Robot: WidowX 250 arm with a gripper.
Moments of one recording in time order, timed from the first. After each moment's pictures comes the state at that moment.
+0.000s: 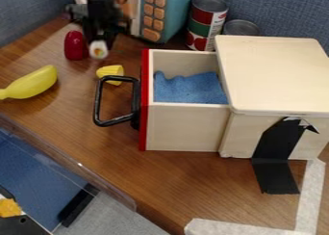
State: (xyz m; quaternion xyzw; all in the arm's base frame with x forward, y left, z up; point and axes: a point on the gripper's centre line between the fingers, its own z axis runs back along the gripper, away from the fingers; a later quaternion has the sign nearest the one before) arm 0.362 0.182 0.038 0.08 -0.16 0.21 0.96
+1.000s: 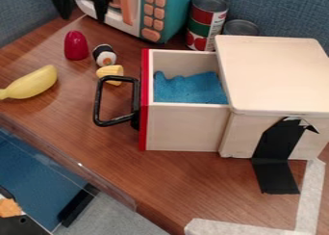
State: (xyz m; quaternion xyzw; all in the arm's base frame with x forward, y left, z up) arm 0.338 0.201 0.106 0.04 -0.18 0.23 0.96
